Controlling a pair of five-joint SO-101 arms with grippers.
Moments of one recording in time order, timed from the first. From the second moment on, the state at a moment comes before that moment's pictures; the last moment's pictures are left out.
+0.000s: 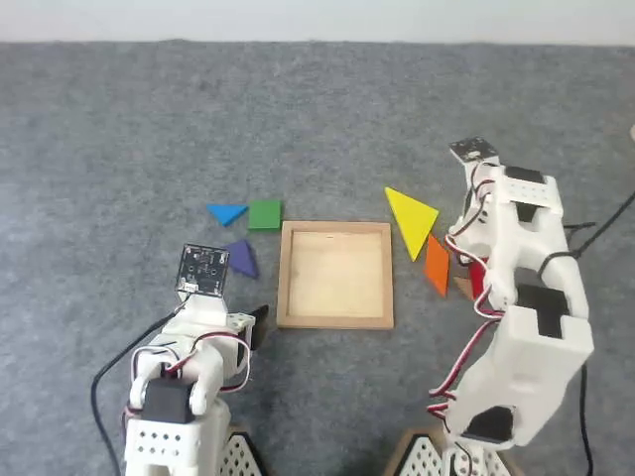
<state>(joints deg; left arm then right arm) -0.9 -103.1 96.8 72.0 2.8 7.6 21.6 9.7 67.1 26.1</state>
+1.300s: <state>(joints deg) -0.9 -103.1 96.8 72.0 2.8 28.1 21.6 9.3 68.7 27.2</state>
